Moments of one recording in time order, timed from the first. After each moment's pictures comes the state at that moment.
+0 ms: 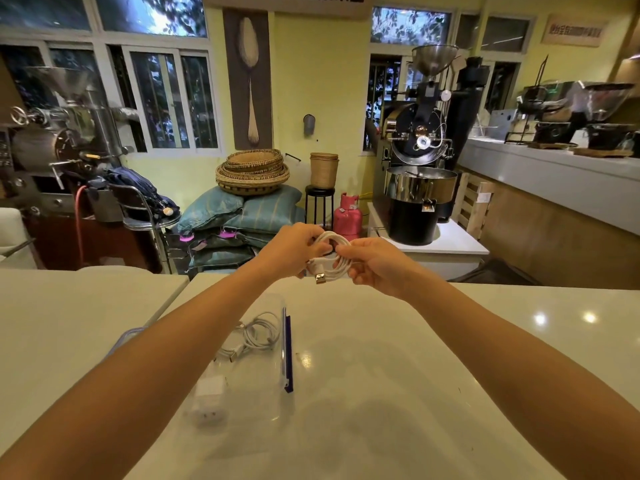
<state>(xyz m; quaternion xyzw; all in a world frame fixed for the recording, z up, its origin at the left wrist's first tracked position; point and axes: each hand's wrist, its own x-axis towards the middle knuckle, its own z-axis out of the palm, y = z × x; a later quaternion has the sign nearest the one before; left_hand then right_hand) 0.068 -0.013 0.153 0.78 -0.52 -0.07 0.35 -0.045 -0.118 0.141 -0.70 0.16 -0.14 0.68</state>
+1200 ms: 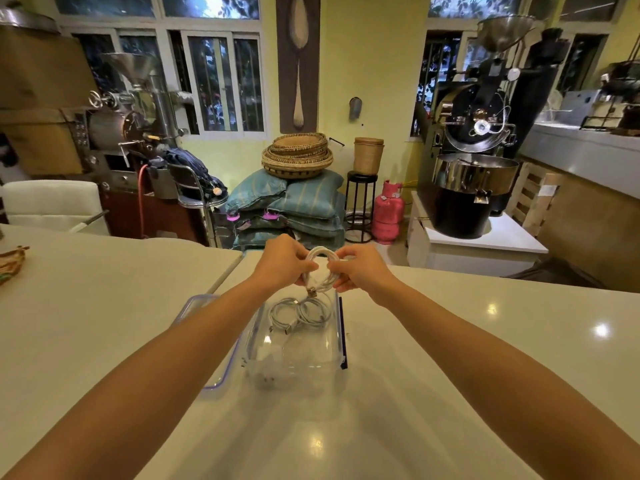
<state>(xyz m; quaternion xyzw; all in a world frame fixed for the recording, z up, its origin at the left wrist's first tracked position) 0.113 0.061 0.102 0.85 -0.34 -0.05 0.40 0.031 -0.056 0.091 -0.79 0.20 -0.15 0.57</state>
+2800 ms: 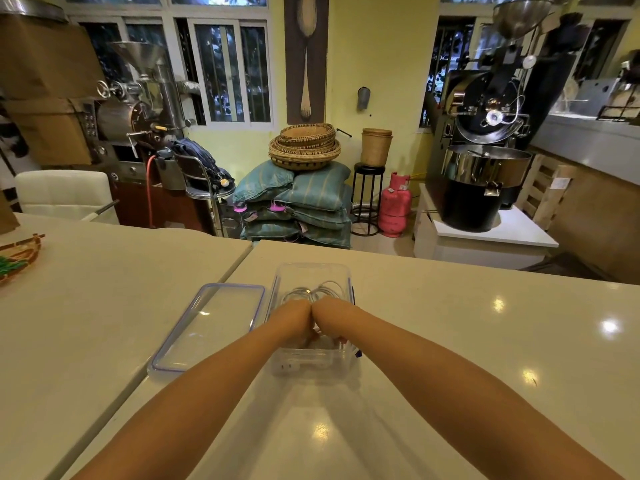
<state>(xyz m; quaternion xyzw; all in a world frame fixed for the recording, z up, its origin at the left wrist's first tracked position) 0.102 0.065 0.020 0.93 -0.31 -0.21 -0.04 0.054 0.012 0.057 -0.93 0.14 0.34 -0.09</state>
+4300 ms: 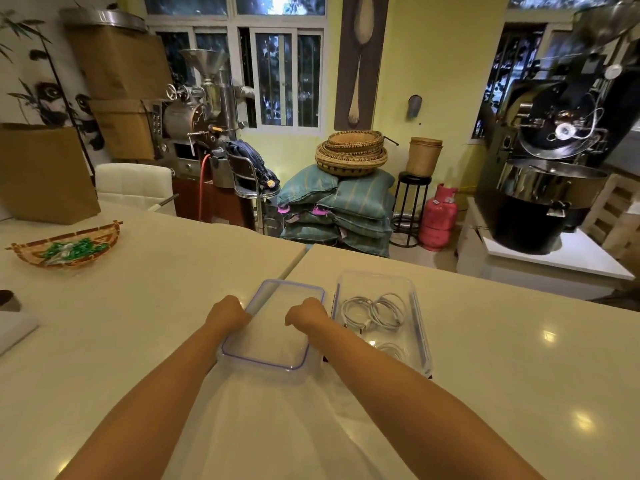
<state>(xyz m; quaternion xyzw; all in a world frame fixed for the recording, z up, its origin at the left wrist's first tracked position) 0.212 0.231 0.004 0.97 -0.07 -0.13 0.21 0.127 0.112 0.032 -0.82 0.29 0.09 0.49</state>
